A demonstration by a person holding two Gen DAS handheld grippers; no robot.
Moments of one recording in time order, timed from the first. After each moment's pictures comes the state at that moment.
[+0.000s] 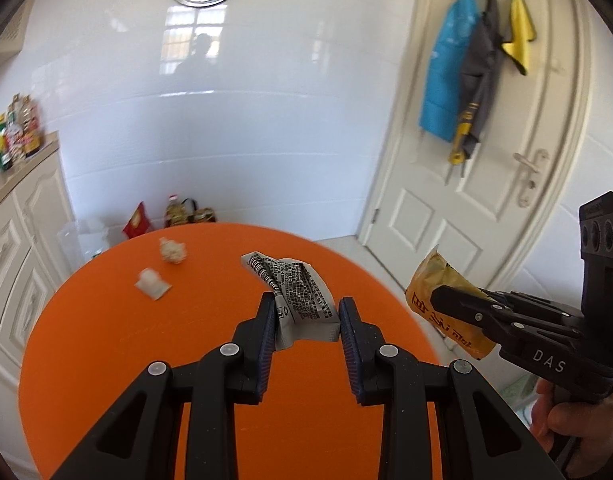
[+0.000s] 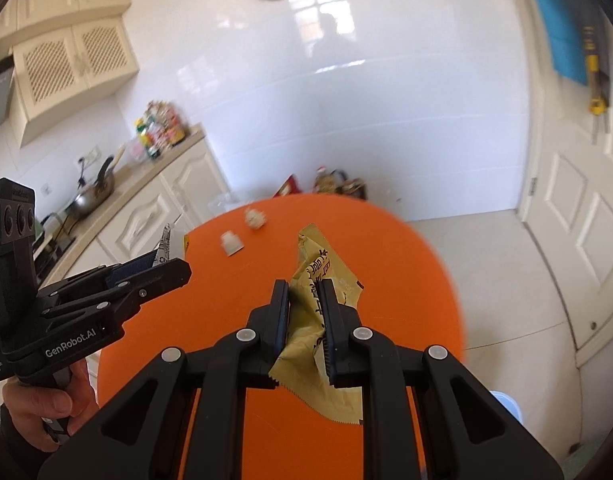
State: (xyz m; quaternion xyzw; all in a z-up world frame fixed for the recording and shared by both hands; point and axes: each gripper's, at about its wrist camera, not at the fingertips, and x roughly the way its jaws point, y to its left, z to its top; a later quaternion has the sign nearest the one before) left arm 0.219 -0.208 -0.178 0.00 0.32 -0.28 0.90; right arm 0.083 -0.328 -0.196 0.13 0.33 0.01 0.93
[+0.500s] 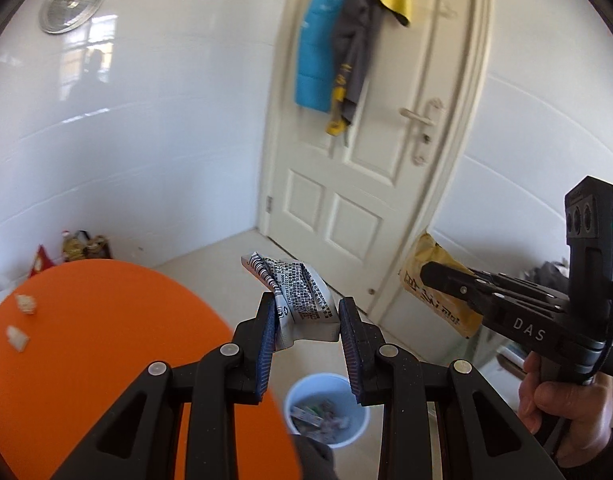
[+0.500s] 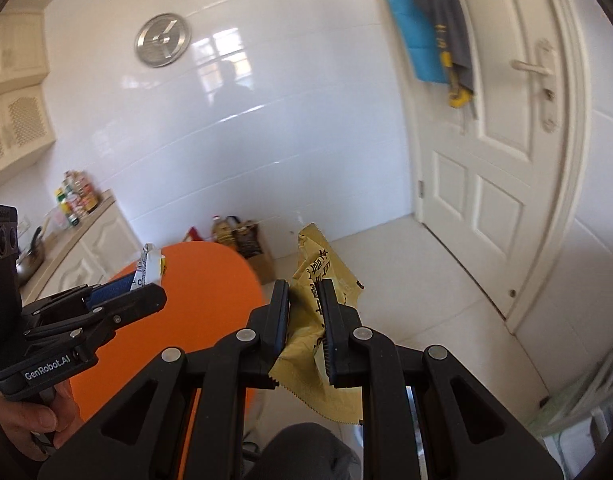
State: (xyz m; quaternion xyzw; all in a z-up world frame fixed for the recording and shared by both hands) left arm 0.179 -0.331 -0.180 0.06 0.32 -0.44 0.84; right arm -0.051 -0.470 -0.167 0.17 0.28 -0.17 0.93
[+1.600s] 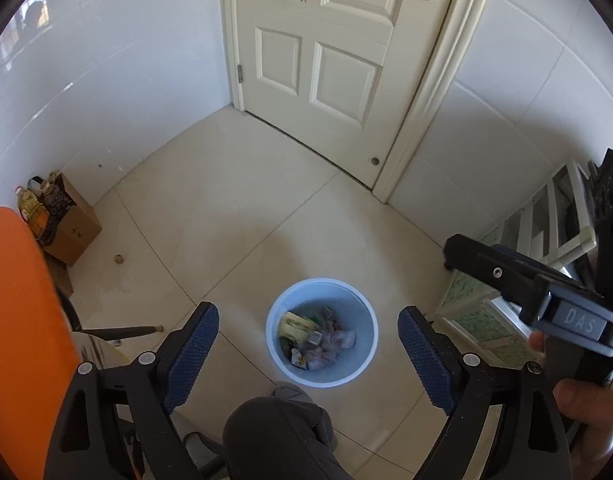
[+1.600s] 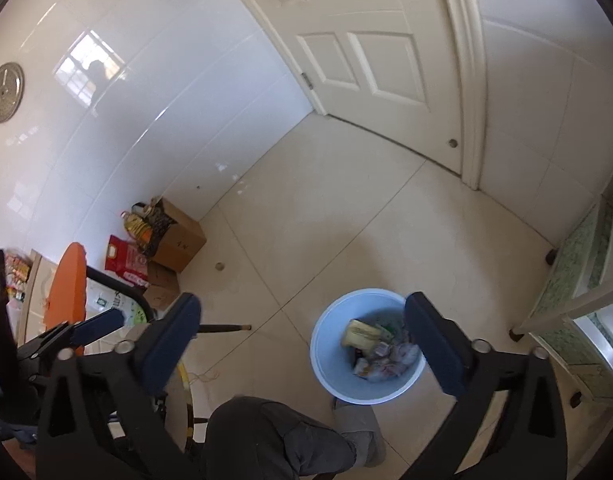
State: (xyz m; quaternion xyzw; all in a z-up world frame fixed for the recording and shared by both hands) left arm 0.209 -0.514 -0.295 0.21 0.49 -0.41 0.74; right arm -0.092 -0.632 -0.350 0.36 0.36 -0.28 0.81
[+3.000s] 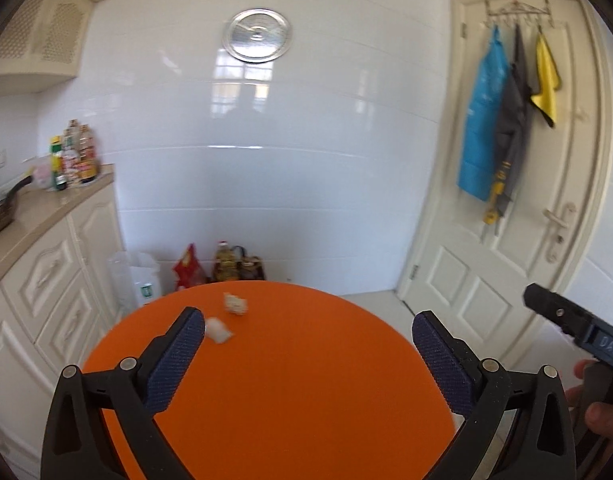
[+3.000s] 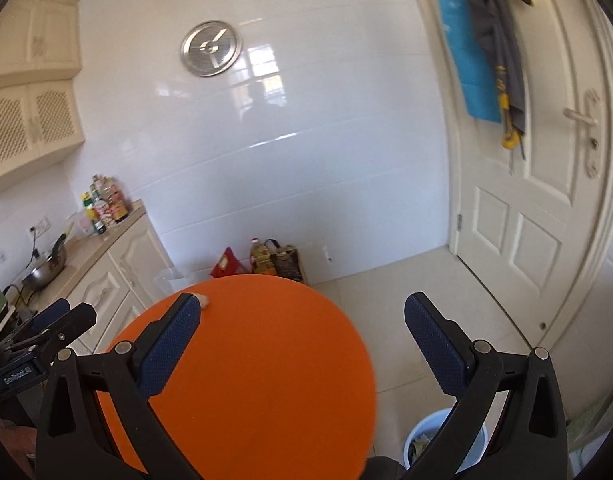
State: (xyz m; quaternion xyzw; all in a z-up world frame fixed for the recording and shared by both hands) left arm 0.077 -0.006 -0.117 -0.03 0.25 -0.19 0.95; right arm 0.058 -0.341 -0.114 0.13 0.24 -0.11 0.96
